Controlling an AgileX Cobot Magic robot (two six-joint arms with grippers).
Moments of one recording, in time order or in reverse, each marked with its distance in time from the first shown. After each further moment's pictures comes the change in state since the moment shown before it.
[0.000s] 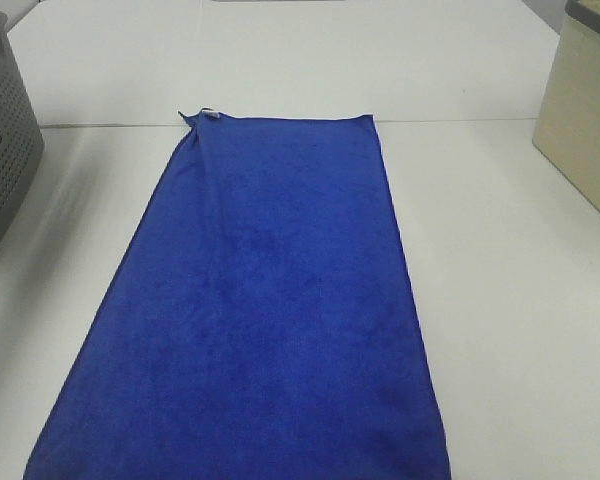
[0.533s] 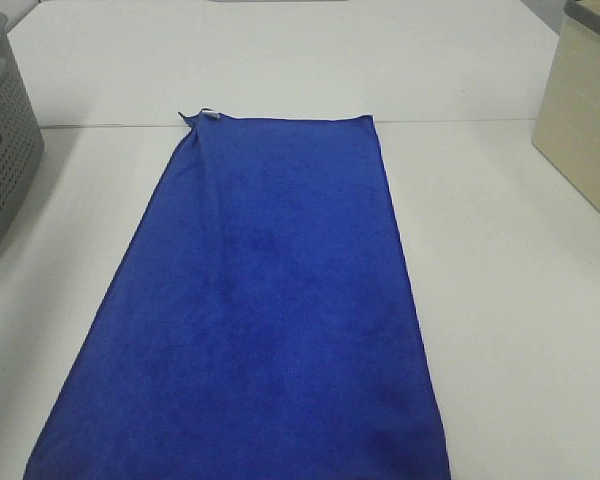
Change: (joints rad) left arm 0.000 -0.864 0.923 0.168 -0.044 0.030; right arm 0.002 -0.862 0.845 -0.059 0.008 0.008
